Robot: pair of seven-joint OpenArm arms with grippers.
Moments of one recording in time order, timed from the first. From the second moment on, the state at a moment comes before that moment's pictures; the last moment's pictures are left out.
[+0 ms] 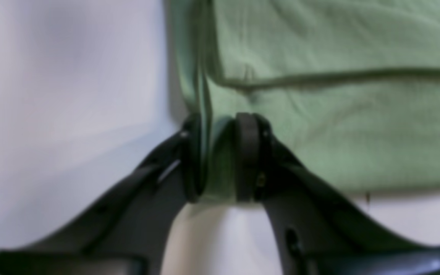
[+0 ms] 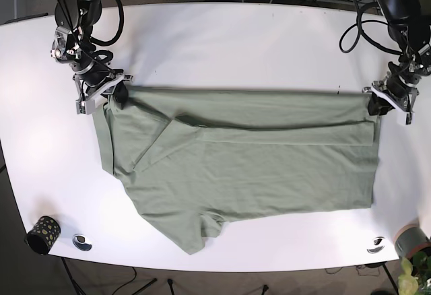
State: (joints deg) left arm -2.6 -21.8 -26.2 60.8 -20.1 -37.1 27.2; right arm -8.6 14.5 19.0 83.1 30.2 22.5 -38.8
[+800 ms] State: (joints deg) left arm 6.1 -21.5 -25.8 74.5 -19.1 -37.3 33.5; right arm -15.6 14.6 19.0 92.2 29.5 22.5 -40.9
